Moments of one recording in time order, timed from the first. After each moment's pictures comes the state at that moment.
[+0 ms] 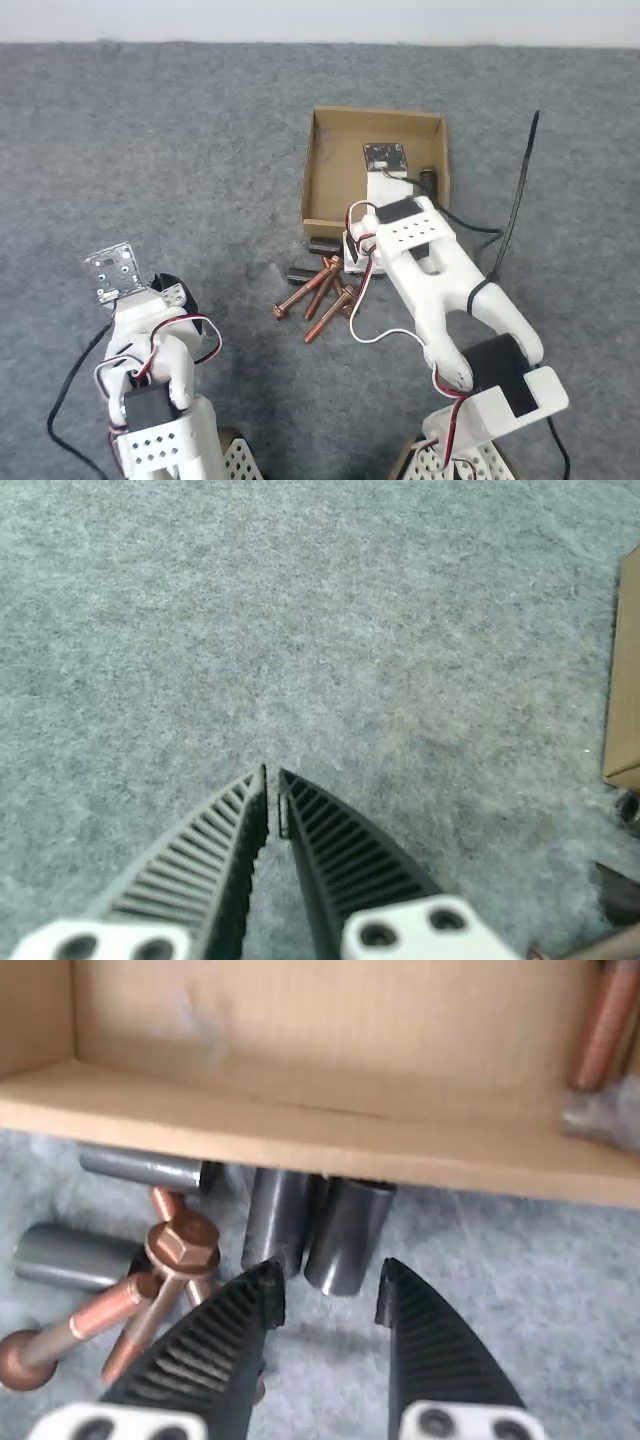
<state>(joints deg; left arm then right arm) -21.1 -103.4 97.3 58.0 12.4 -25.9 2.5 27.8 55.7 -19.0</state>
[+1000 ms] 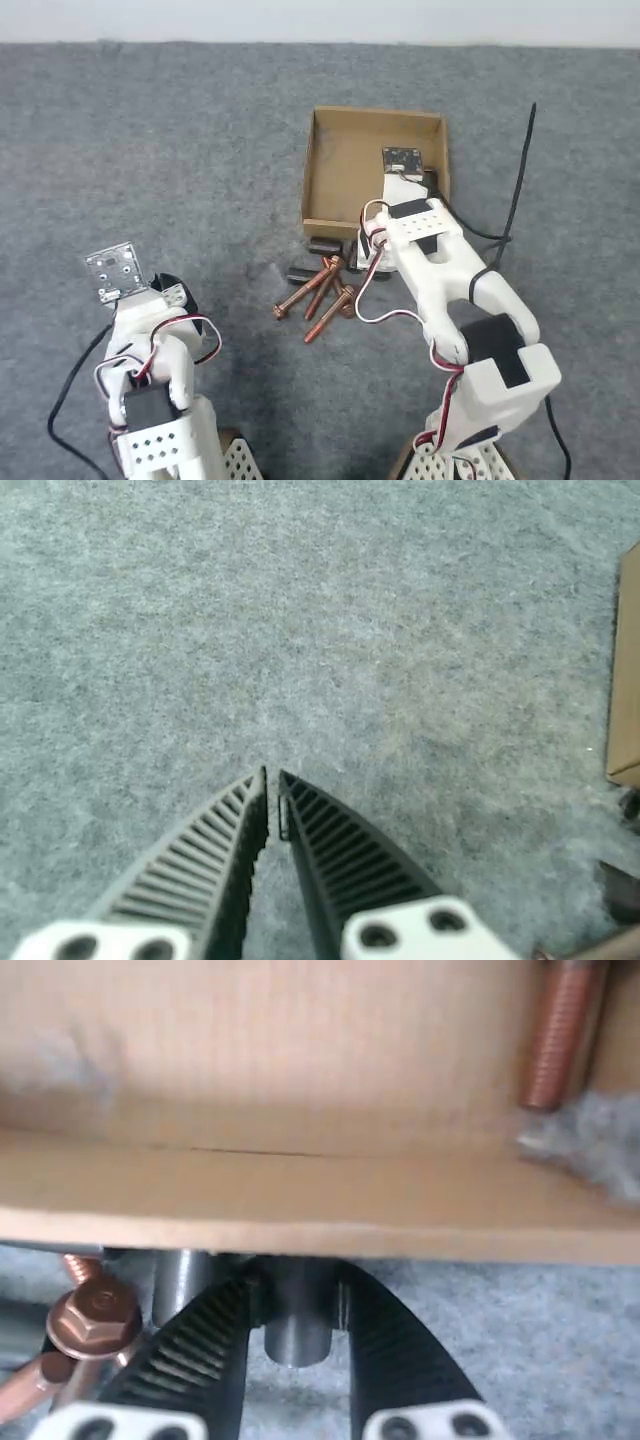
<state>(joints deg) -21.1 -103.4 97.3 58.0 11.4 -21.5 9.2 27.4 51.5 -19.0</state>
